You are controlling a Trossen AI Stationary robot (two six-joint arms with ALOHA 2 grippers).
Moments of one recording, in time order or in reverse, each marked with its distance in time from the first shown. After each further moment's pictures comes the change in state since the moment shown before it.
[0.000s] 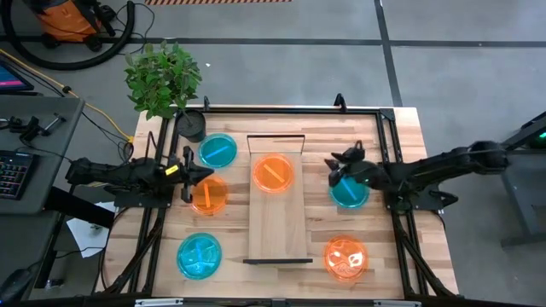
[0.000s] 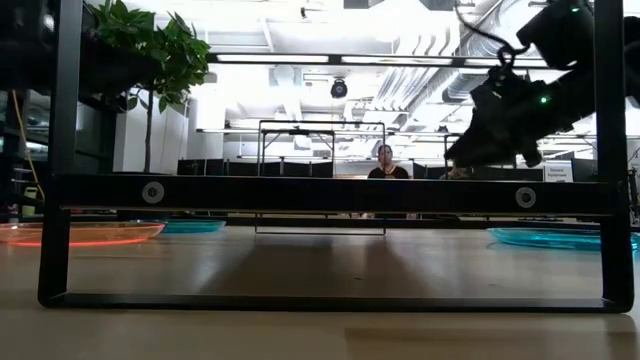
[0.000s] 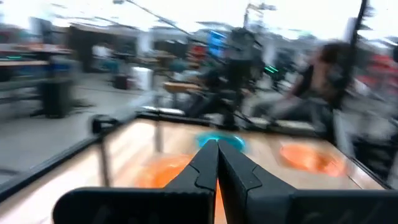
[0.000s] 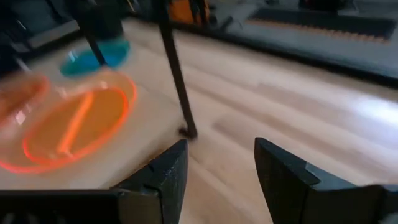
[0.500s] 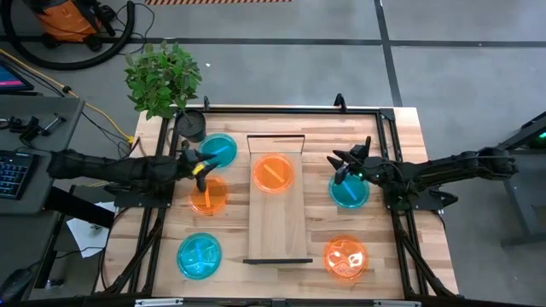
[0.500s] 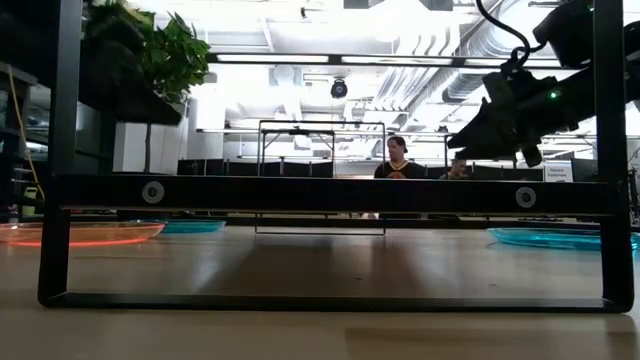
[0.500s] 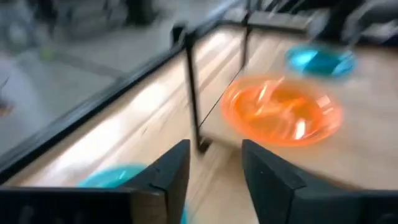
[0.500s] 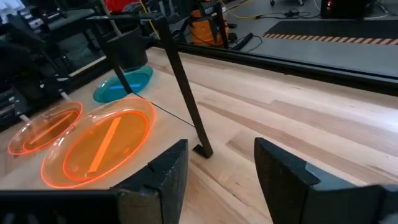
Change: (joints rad) left arm 0.082 0.477 0.239 -0.280 -0.228 -0.130; right arm -0.049 -0.127 -0.064 0.056 -0.090 -0.013
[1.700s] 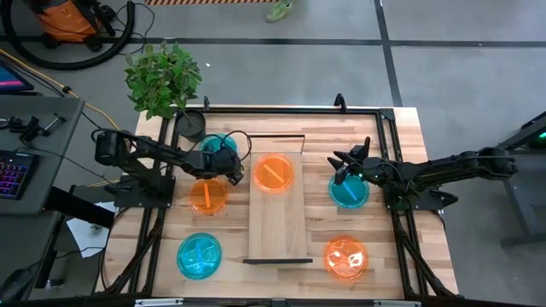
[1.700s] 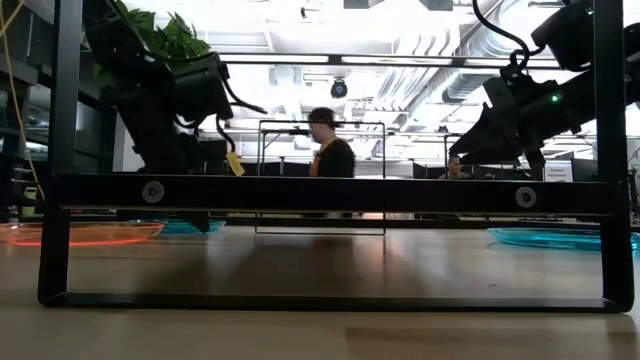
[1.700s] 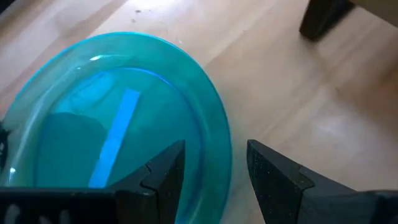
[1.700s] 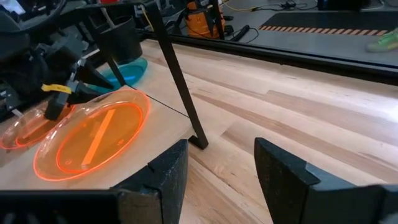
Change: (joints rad) left arm 0.214 1.058 0.330 -0.042 0.005 -0.350; right arm 0.000 0.000 0.000 -0.040 0.001 0.027
